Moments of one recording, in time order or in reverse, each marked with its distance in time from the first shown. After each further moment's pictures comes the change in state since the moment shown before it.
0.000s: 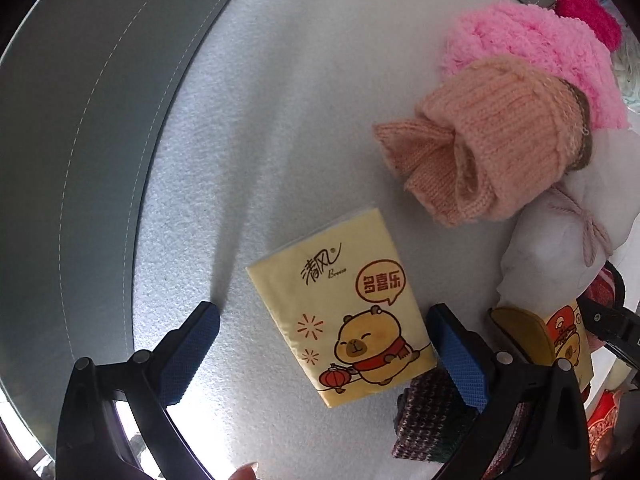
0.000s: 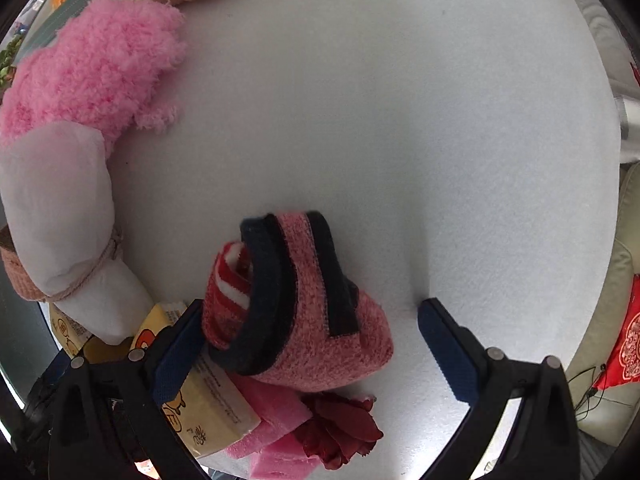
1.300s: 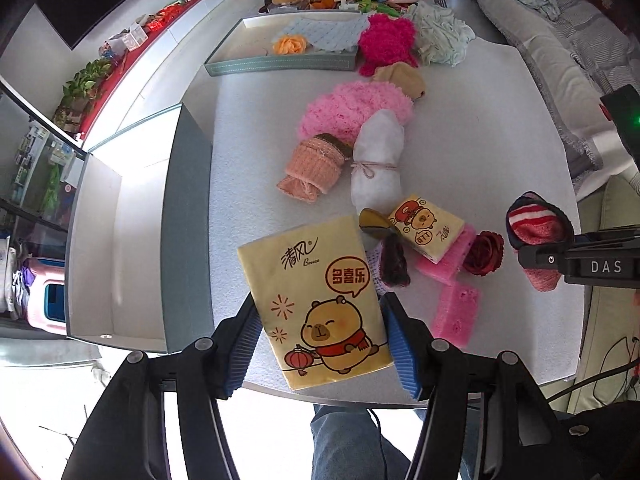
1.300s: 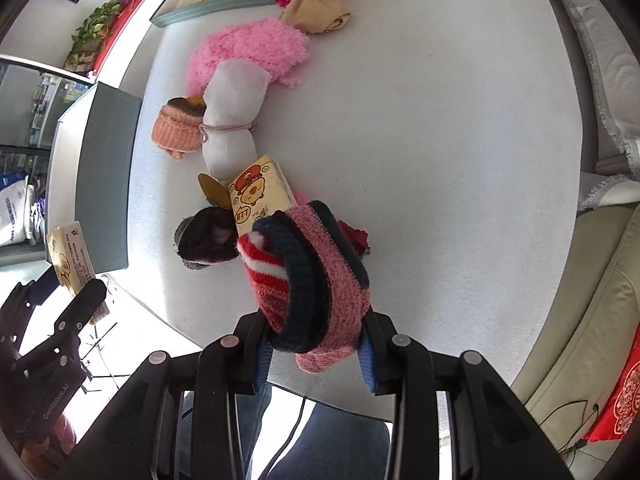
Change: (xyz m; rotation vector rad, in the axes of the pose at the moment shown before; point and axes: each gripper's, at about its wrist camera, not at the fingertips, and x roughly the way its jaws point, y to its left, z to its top) left arm -0.187 -0.041 -0.141 0.408 -0.351 0.043; right arm -0.111 -0.020 -0.117 -0.243 -0.120 0.178
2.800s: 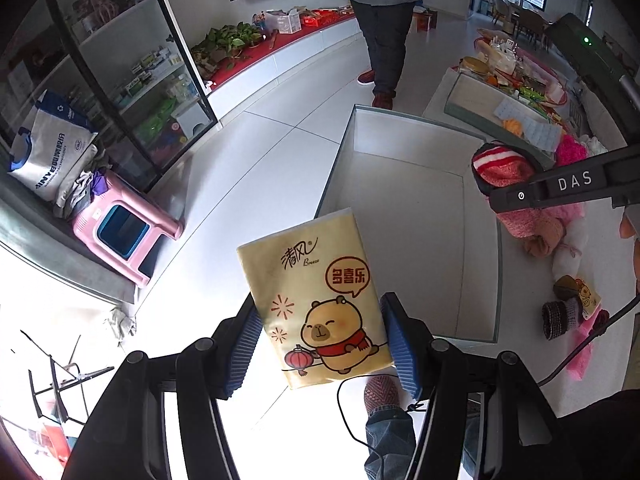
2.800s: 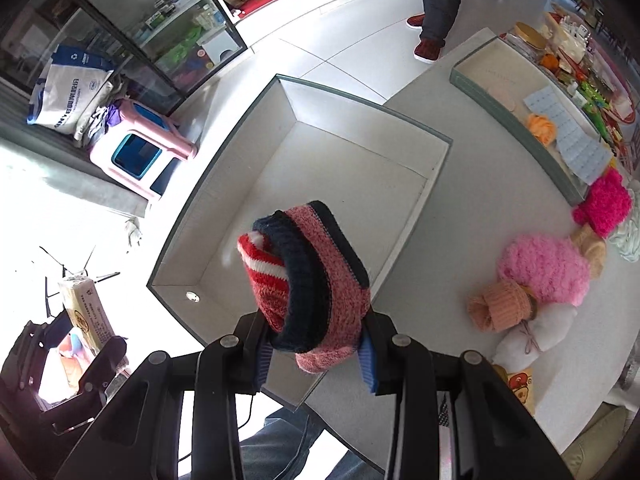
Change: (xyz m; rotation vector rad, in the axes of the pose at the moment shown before) left arm -0.034 0.283 -0.092 -0.399 -0.147 0.145; right arm 0.025 0.355 0.063 -0.500 -0.091 0.005
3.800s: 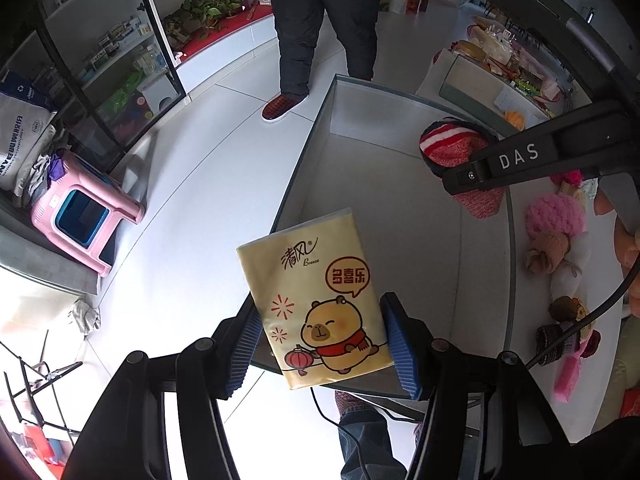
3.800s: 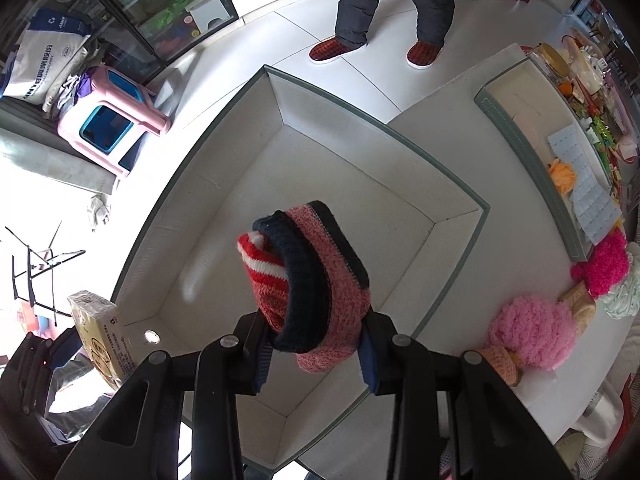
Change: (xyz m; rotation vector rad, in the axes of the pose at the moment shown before) left arm 0.078 -0.013 0.036 -0.014 0.097 -0.129; right arm 0.060 0.011 0.068 -0.088 0.105 -0.122
